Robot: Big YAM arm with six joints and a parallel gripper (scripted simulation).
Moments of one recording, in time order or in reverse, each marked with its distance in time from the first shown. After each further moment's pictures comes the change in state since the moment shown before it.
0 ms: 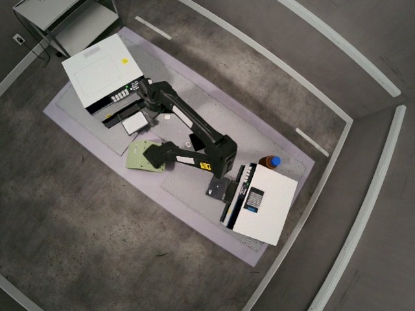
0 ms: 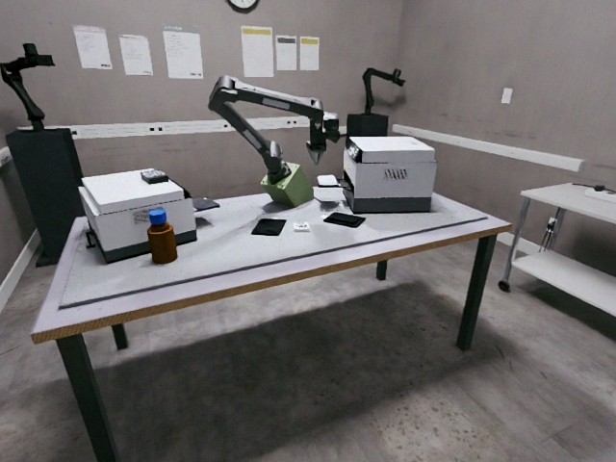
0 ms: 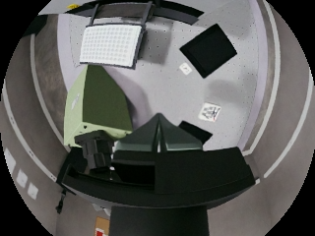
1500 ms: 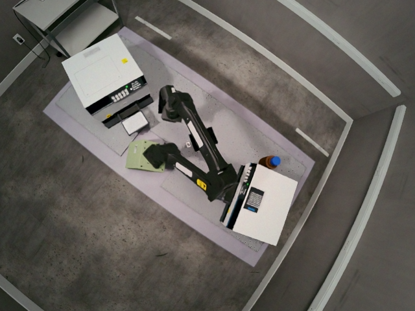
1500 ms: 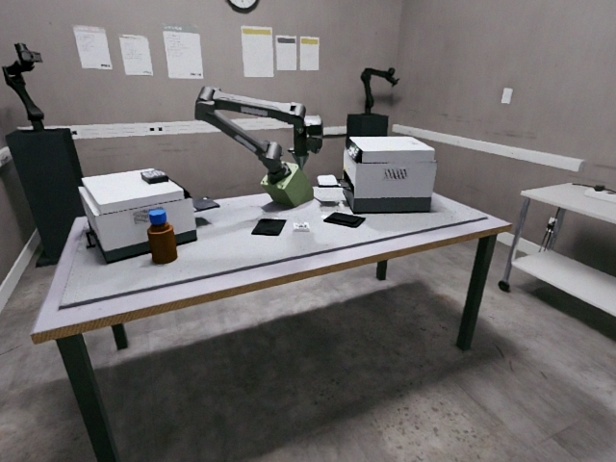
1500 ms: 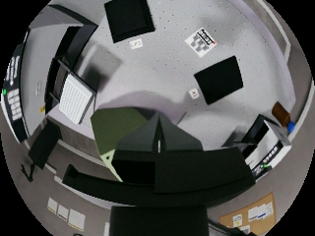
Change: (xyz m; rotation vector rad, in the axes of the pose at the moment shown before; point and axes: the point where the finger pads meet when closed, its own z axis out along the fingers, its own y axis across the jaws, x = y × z) arm 0.085 -0.034 0.008 0.015 0.005 1.028
